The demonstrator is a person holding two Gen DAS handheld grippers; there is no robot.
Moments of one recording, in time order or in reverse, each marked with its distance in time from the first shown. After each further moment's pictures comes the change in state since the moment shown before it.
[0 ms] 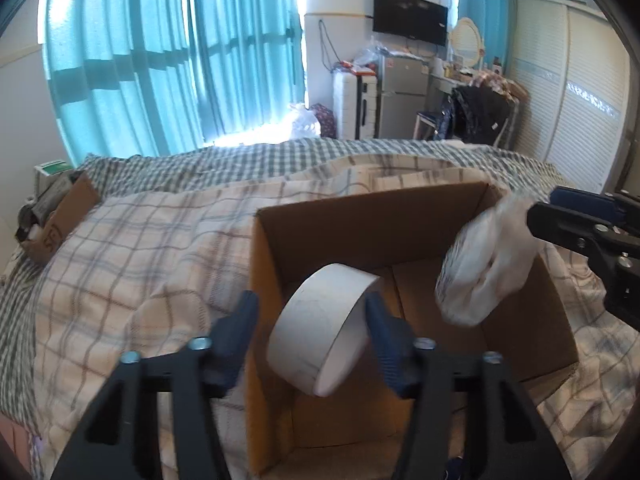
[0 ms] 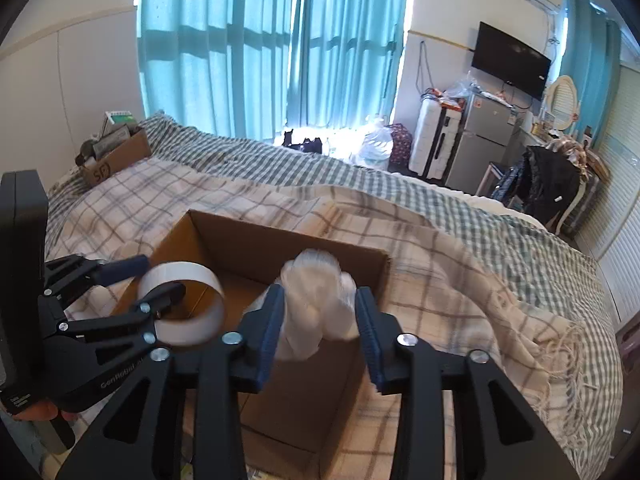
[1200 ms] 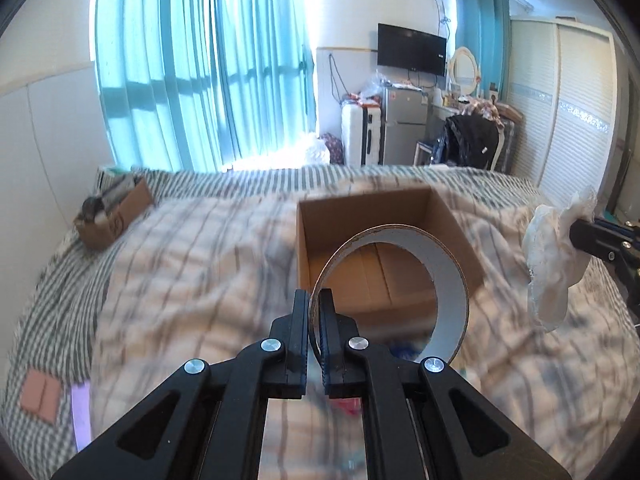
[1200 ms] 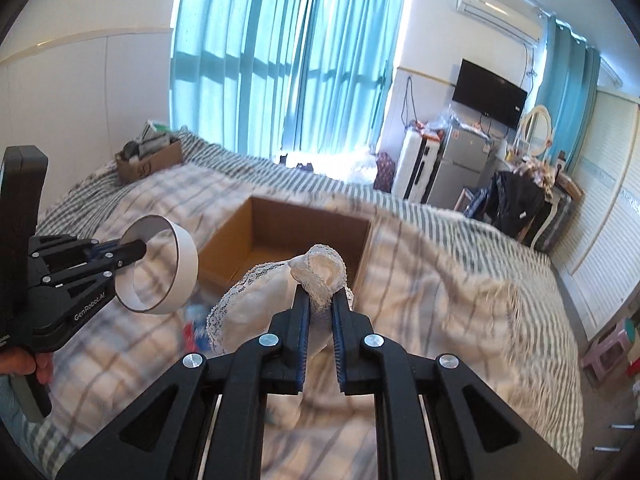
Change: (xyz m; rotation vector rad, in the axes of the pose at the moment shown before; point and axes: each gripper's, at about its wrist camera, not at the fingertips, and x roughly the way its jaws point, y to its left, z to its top) left arm -0.149 0.015 -0.050 -0.013 -0.092 0.018; right arm -0.180 0.043 -0.072 -0.052 -0.106 -0.067
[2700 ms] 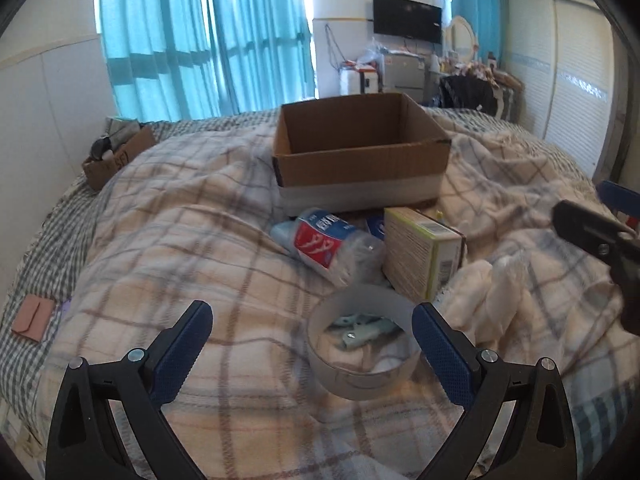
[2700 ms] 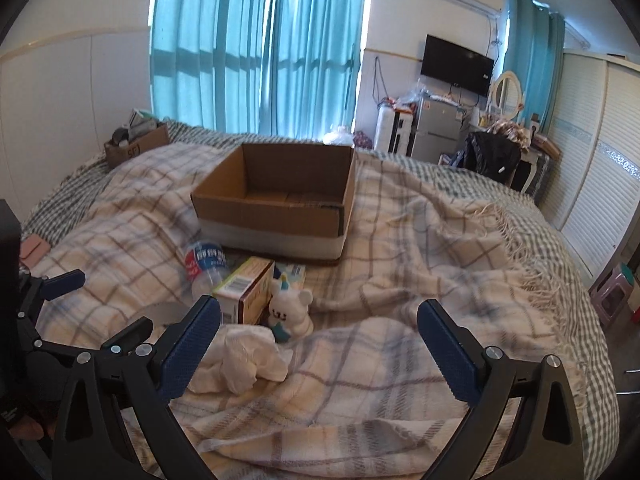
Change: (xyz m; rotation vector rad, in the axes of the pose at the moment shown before) left arm -0.038 -0.041 -0.141 0.039 0.104 0.029; right arm -0.027 0.020 -0.126 0.128 0.046 -0.048
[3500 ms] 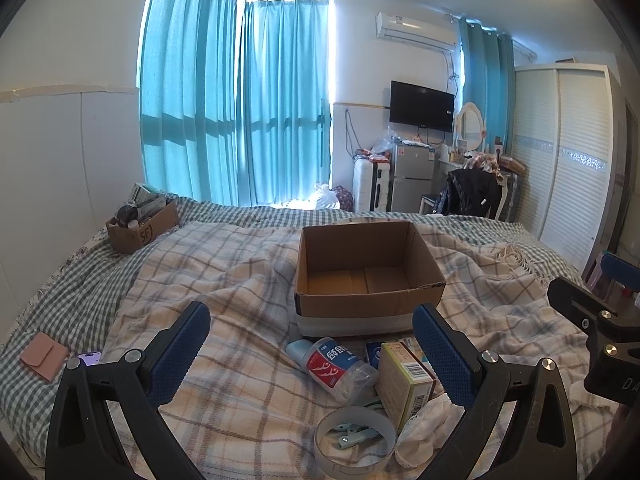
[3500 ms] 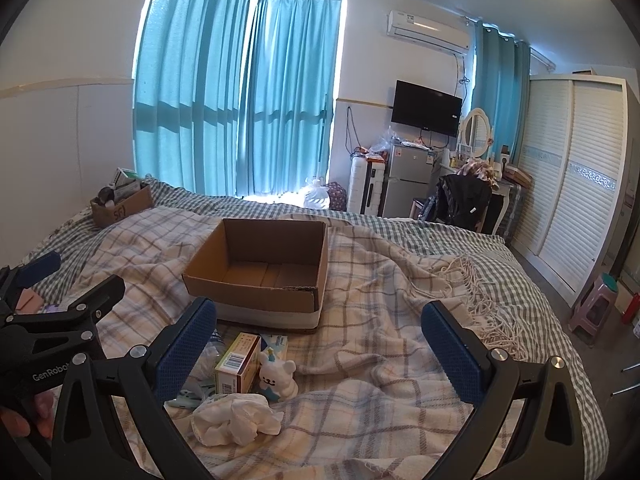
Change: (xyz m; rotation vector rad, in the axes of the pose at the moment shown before) left arm -0.070 0.026 0.061 -0.119 -0.314 0.022; right arm -0.057 -0.003 0.044 0.041 -0.207 -0.091
